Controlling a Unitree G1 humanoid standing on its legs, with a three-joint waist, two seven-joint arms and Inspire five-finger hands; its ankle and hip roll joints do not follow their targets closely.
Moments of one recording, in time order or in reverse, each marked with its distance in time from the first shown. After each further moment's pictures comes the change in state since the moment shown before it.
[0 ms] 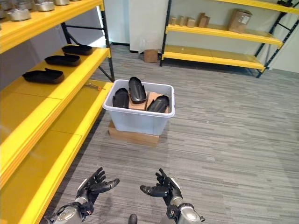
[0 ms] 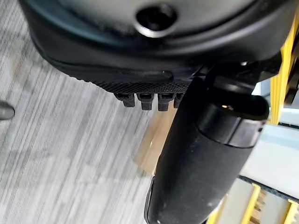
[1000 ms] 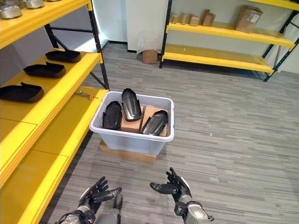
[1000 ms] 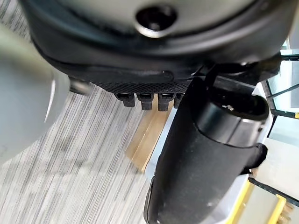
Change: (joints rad) left arm 0.001 -0.026 -0.020 0.051 -0.035 0.017 -0.009; right arm -0.028 -0.079 -0.045 0.056 0.020 -0.008 -0.066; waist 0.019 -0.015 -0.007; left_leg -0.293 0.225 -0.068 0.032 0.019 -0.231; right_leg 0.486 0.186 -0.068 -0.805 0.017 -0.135
